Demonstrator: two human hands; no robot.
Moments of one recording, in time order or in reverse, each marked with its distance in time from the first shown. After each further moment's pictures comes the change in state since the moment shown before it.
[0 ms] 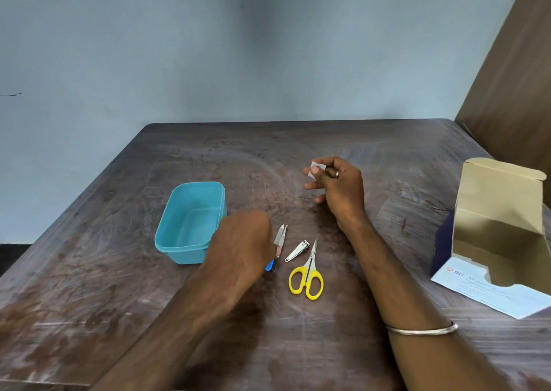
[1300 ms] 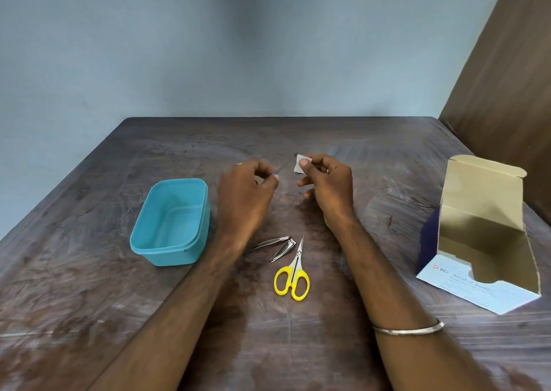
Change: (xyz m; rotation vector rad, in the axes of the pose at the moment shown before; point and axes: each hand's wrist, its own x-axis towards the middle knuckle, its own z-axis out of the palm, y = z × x) left_hand 0.061 0.020 0.011 -0.687 0.525 0.055; right_hand 0.001 0.002 0.002 0.073 0.068 0.035
